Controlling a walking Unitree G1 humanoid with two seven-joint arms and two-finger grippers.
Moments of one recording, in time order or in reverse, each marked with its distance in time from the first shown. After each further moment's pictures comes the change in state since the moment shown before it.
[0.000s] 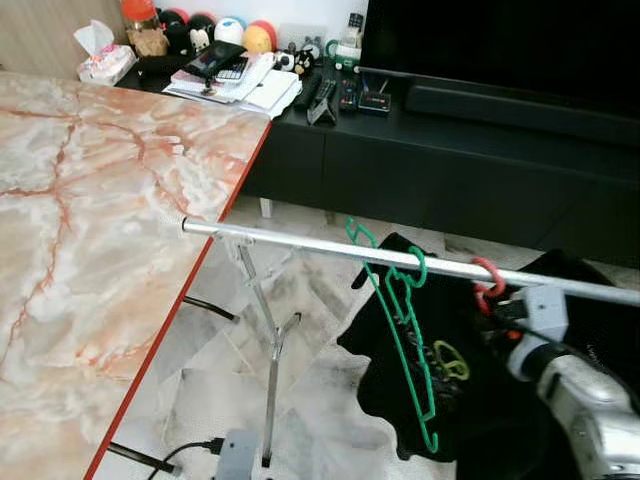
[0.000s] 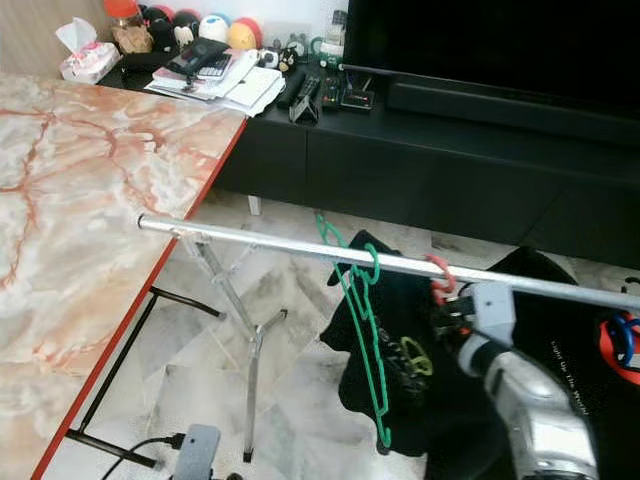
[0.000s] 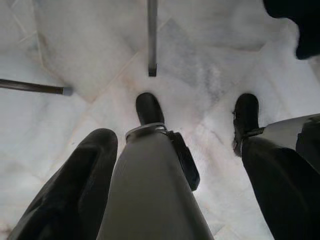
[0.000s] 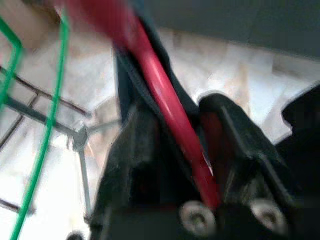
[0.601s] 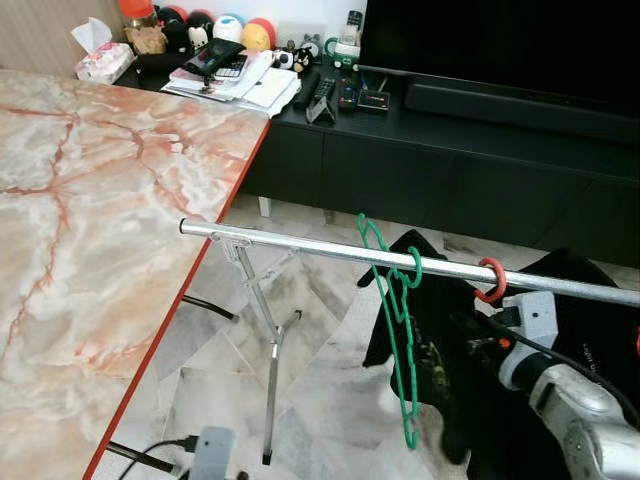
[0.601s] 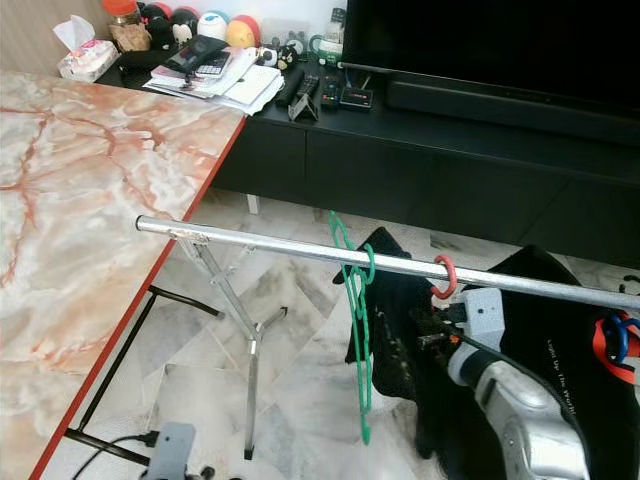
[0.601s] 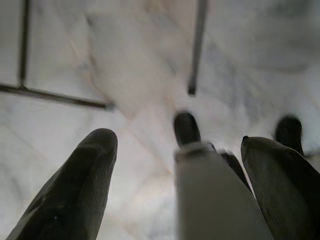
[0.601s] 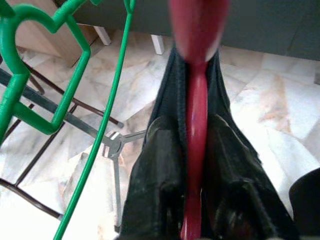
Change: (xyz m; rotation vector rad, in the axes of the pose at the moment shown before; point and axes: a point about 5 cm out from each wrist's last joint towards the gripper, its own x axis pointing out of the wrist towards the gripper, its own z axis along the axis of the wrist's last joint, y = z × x) left arm -0.007 0.049 -0.002 0.011 -0.112 0.156; right arm 0.005 0.029 -0.019 0.055 0.031 0.111
